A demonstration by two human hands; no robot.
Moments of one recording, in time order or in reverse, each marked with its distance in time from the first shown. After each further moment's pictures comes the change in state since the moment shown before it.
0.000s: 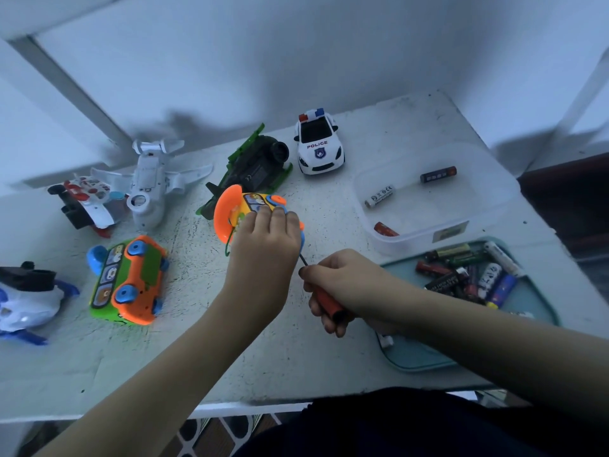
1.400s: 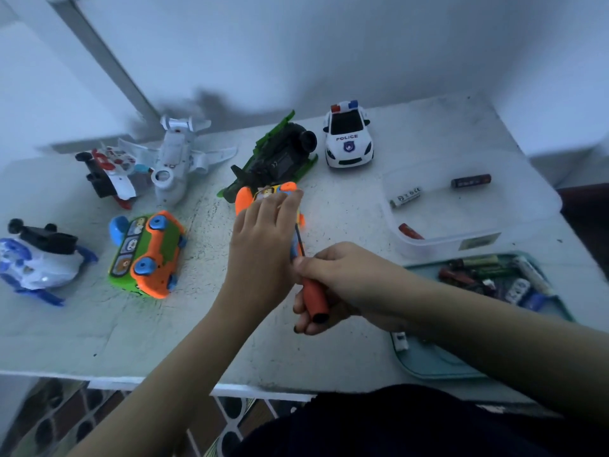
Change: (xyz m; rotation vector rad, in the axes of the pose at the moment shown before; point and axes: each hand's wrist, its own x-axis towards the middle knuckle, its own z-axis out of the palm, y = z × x) left_hand -0.020 -0.012 0.017 -0.252 0.211 -0.280; right_hand -0.005 -0.022 0.017 0.113 -0.194 0.041
